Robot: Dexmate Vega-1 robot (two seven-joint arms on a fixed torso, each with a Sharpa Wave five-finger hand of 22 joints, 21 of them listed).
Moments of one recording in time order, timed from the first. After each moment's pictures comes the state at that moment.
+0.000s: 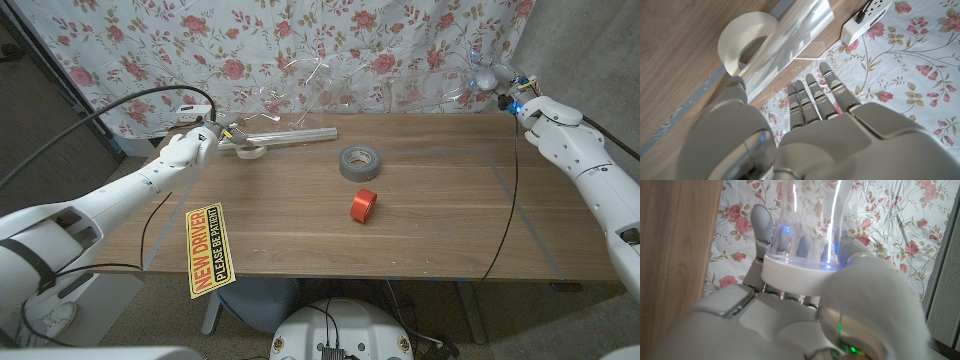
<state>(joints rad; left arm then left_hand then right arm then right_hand) 0.35 0.81 0.86 -1.27 0.81 0.25 -0.01 0.64 -0.01 0.33 -0.14 0.18 0.38 -0.08 0.27 0.23 0.40 -0.15 0.30 0.32 0.46 -0.16 0.26 0.21 0.50 0.02 0.27 0.19 -0.52 -0.70 -0.20 -1.24 0.84 -0.04 0.13 1.03 -0.01 0.54 -0.16 0.20 0.75 -0.08 0.20 0.58 0.56 0.01 1.07 0.82 0.73 0.17 1.04 1.22 0.93 -0.08 1.55 0.37</state>
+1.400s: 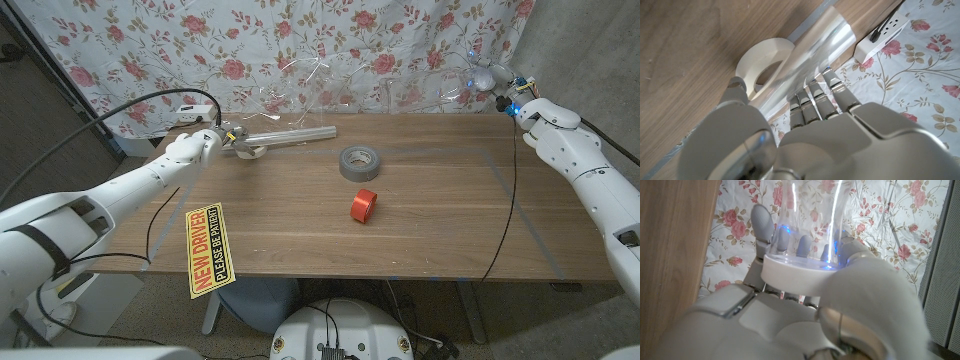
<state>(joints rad) 0.28 0.77 0.94 -1.14 0.78 0.20 -0.09 0.64 0.00 0.33 -0.14 0.18 0.40 -0.07 0.27 0.23 0.44 -0.16 0.30 0.33 0.52 -0.17 0.27 0.21 0.59 0.01 0.31 0.21 -0.53 -0.70 -0.20 -1.24 0.84 0.00 0.15 1.03 0.00 0.54 -0.16 0.20 0.75 -0.08 0.20 0.57 0.56 0.01 1.08 0.82 0.73 0.17 1.04 1.22 0.93 -0.08 1.55 0.37</state>
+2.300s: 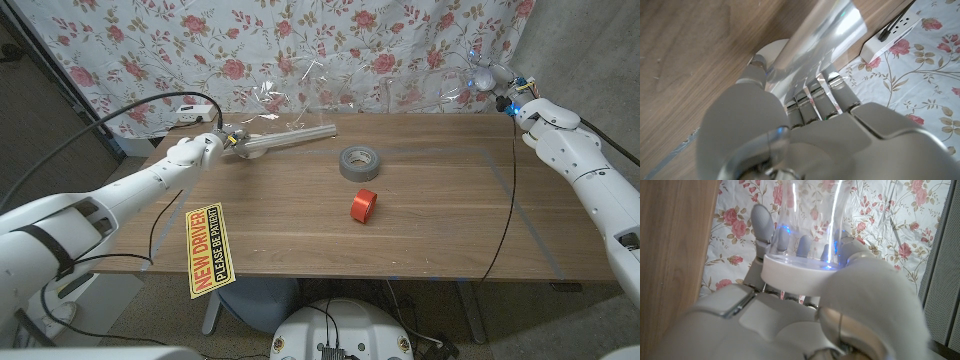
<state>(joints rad) 0.28 0.75 0.95 -1.11 0.75 0.17 -0.02 1.03 0.09 0.36 -0.18 0.21 0.55 -0.11 0.45 0.35 0.63 -0.21 0.53 0.55 0.79 -0.20 0.55 0.52 0.85 -0.05 0.59 0.34 -0.54 -0.70 -0.19 -1.25 0.84 -0.01 0.13 1.03 -0.01 0.54 -0.16 0.20 0.76 -0.08 0.20 0.57 0.56 0.01 1.08 0.82 0.73 0.17 1.04 1.22 0.93 -0.08 1.55 0.37</state>
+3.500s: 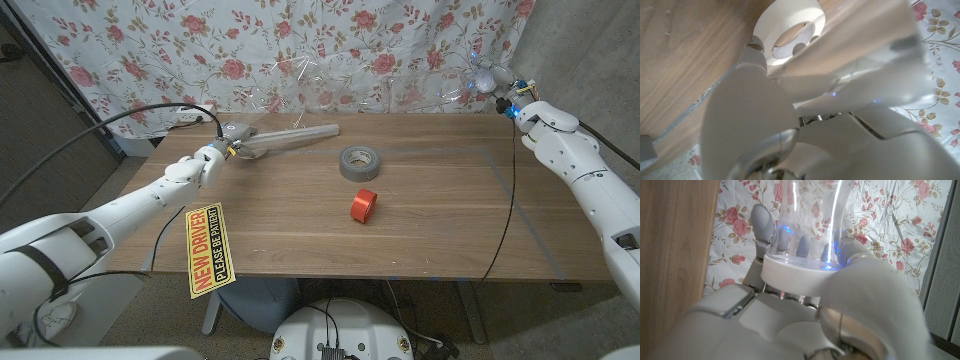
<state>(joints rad) 0.40 0.77 0.88 -1.14 0.71 0.10 0.31 1.29 0.04 0.14 -0.15 0.23 0.54 -0.17 0.97 1.06 0.70 -0.20 1.22 1.24 1.12 -0.20 1.07 0.94 0.85 -0.21 1.34 0.58 -0.55 -0.69 -0.19 -1.23 0.85 0.00 0.13 1.02 0.00 0.54 -0.16 0.20 0.76 -0.08 0.20 0.57 0.56 0.01 1.09 0.81 0.73 0.17 1.04 1.22 0.93 -0.08 1.55 0.37</state>
